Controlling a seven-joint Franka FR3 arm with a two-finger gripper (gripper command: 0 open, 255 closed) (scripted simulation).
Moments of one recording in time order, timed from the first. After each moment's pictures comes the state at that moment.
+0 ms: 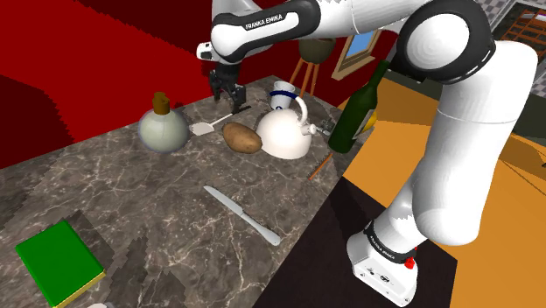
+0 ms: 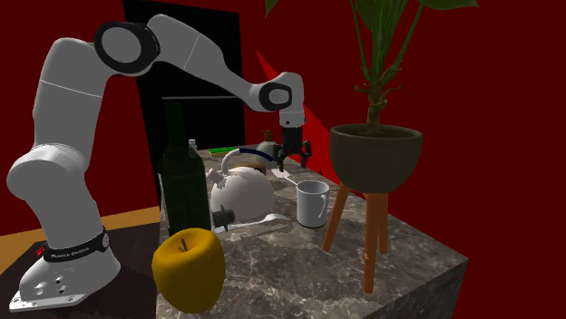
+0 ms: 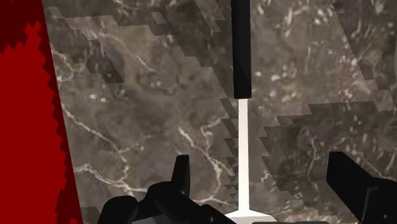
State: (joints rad) arm 0.22 0.37 -0.07 -1.70 -0.05 2.07 -1.50
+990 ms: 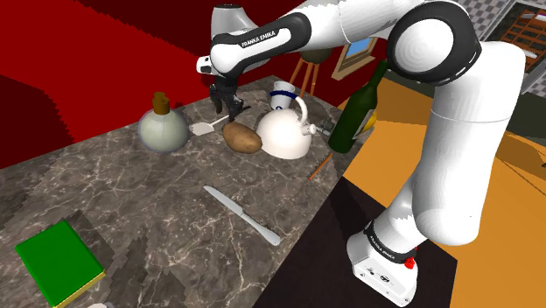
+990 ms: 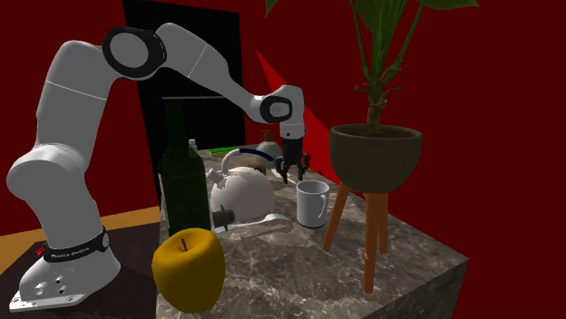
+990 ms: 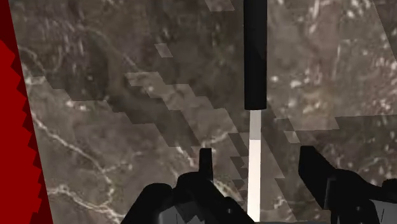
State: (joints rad) arm 0.22 0.42 -0.07 -1.74 -0.05 2.15 -1.51
